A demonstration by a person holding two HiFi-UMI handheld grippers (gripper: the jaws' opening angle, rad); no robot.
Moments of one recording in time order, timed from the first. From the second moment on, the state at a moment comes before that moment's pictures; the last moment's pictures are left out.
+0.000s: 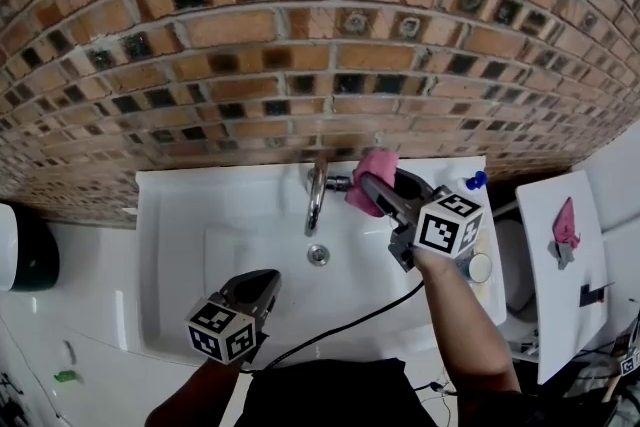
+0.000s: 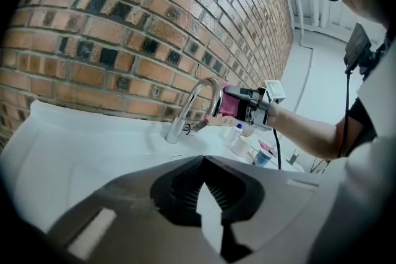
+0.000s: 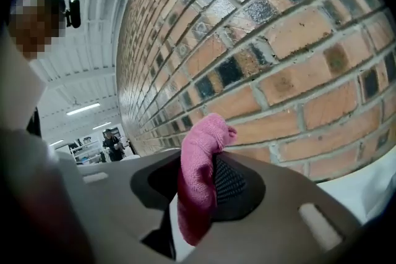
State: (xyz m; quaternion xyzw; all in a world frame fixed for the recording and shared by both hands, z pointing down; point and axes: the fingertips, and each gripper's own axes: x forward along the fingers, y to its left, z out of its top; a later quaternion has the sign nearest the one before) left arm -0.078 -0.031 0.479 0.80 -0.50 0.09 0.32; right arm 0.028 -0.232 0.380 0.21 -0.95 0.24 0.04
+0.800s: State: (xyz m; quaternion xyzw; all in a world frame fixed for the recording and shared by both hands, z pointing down) left arm -0.113 -0.039 0.500 0.77 -0.53 0.09 0.35; right arm -0.054 -0.298 0.460 0.21 -0.93 0.27 0.15
